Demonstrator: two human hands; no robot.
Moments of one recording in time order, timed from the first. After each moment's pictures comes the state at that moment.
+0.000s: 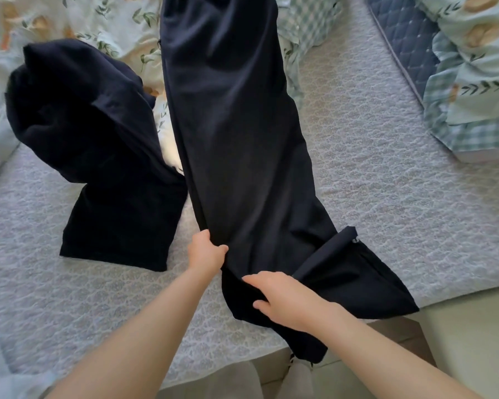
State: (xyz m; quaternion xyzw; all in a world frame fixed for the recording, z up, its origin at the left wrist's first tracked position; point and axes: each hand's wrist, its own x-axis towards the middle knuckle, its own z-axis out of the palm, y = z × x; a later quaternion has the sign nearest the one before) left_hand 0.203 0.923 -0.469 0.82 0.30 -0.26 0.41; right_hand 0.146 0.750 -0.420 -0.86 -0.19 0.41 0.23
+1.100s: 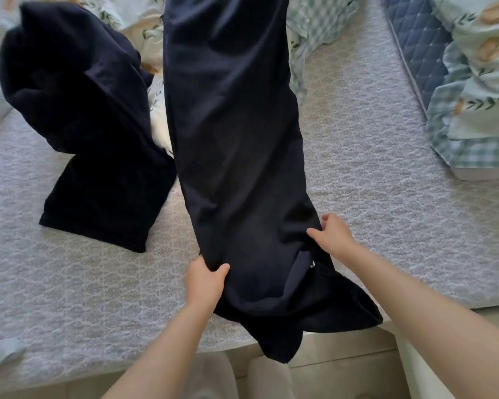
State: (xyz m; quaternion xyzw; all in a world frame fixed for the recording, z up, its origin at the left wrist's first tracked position) left_hand 0.129 0.871 -0.469 0.75 0.39 -0.18 0.50; right_hand 0.231 0.626 -0.473 -0.87 0.22 0.32 0.30
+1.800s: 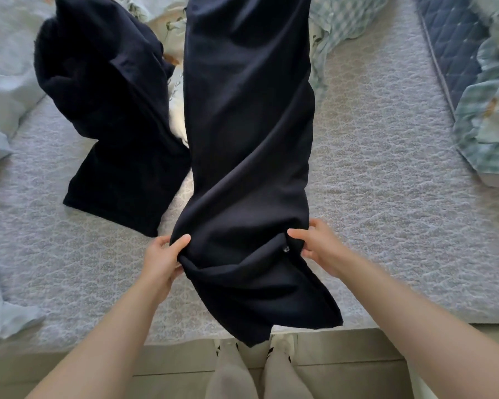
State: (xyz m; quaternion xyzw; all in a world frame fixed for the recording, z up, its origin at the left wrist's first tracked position) left_hand 0.130 0.945 -0.455 0.58 0.50 -0.13 0.64; right_hand 0.211 0.660 -0.470 -0.64 0.28 0.38 0.60
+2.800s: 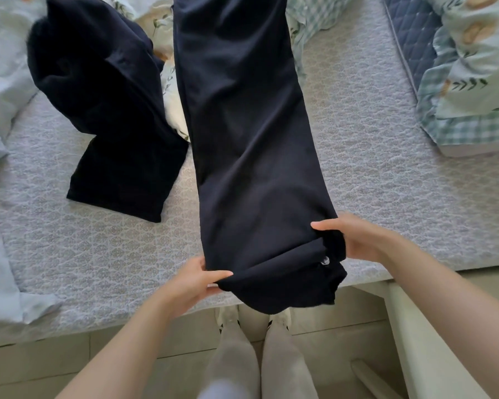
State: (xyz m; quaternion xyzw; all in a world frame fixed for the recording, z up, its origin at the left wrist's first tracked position) left_hand 0.072 0.911 -0.411 0.56 0.31 -0.40 0.66; right_hand 0.180 0.604 -0.379 -0.59 0.26 0.51 0.57
